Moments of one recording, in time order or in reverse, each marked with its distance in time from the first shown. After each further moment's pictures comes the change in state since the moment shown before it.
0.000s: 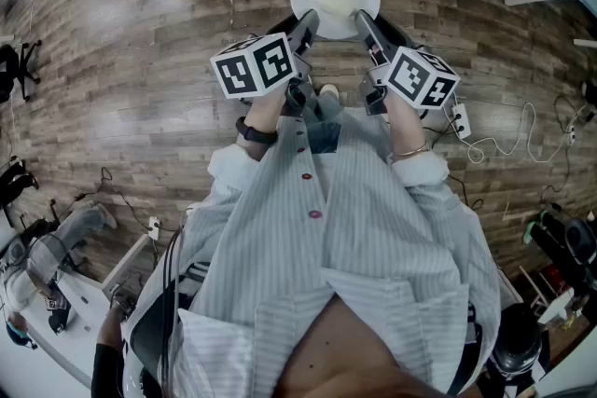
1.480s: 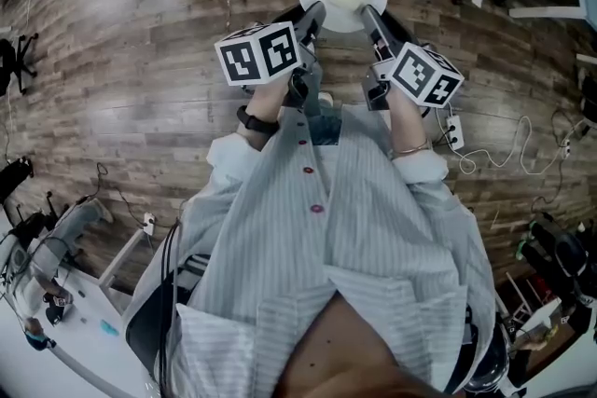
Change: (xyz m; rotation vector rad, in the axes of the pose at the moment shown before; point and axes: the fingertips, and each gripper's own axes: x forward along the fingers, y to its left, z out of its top) left arm 0.086 0.010 0.043 -0.003 0.021 -0.008; right arm 0.056 -0.057 0.051 0.026 0.008 -0.024
